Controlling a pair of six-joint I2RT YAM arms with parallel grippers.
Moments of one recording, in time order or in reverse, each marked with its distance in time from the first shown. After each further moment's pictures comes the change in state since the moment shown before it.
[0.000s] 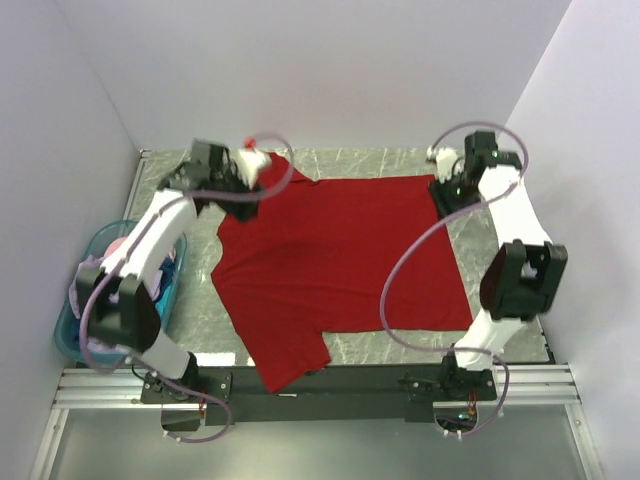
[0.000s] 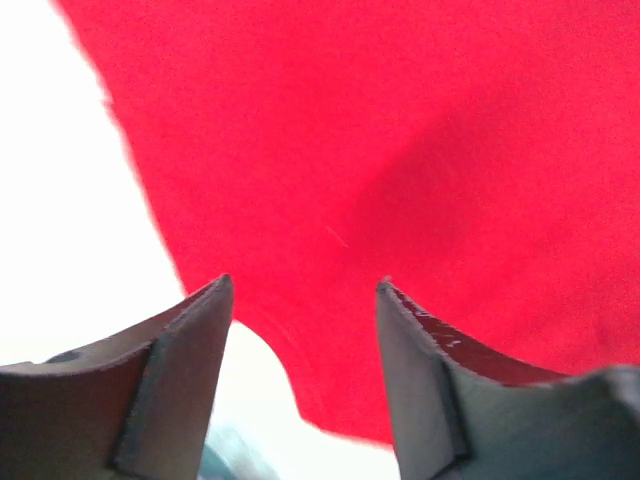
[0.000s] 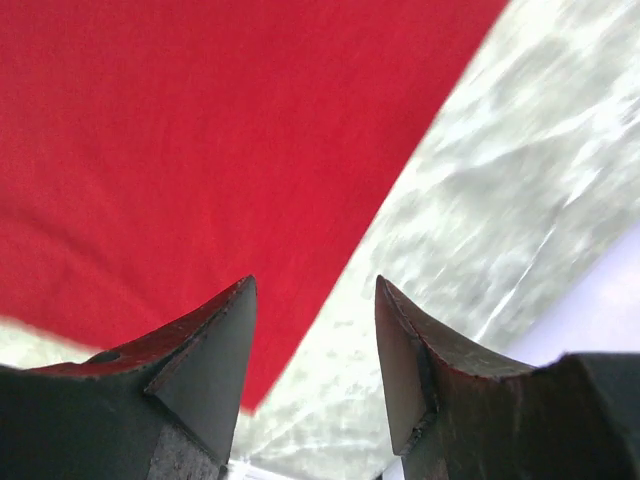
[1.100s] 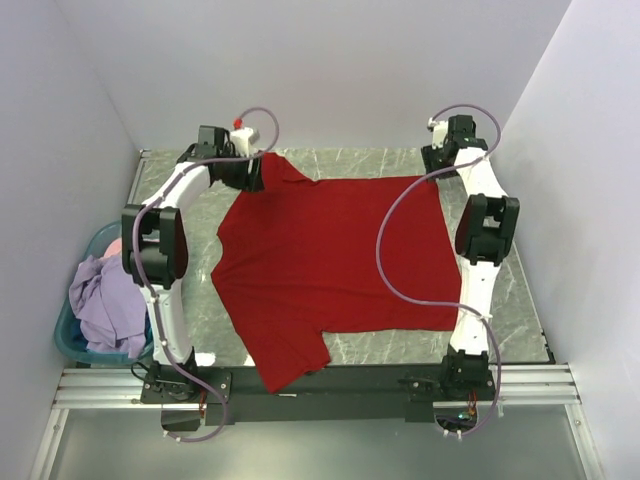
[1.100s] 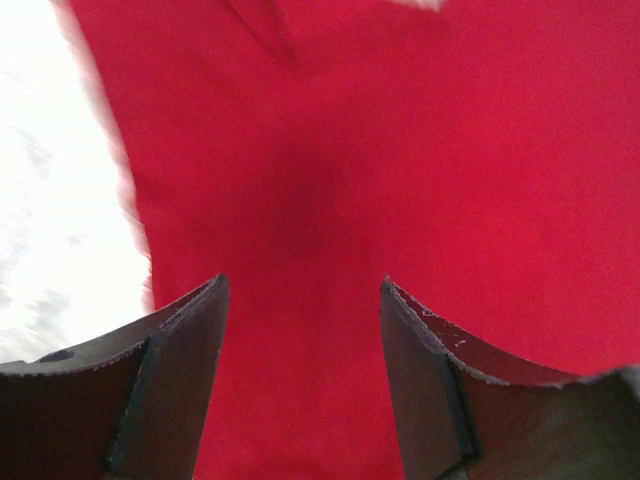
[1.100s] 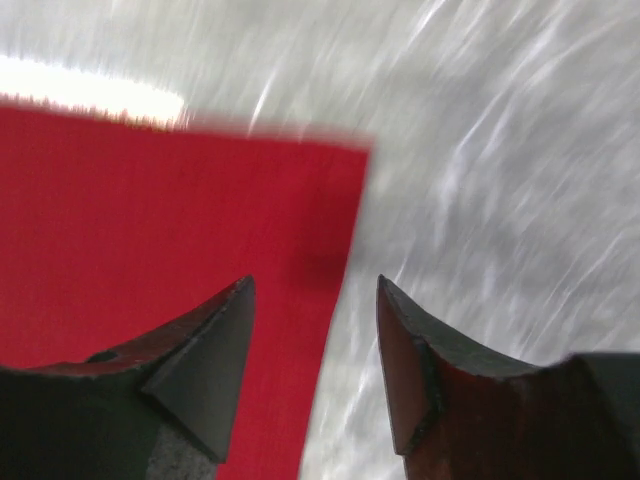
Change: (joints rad) left arm 0.150 0.568 0.385 0.283 0.109 -0.315; right arm -0.021 0.731 0.671 0.381 0.088 0.309
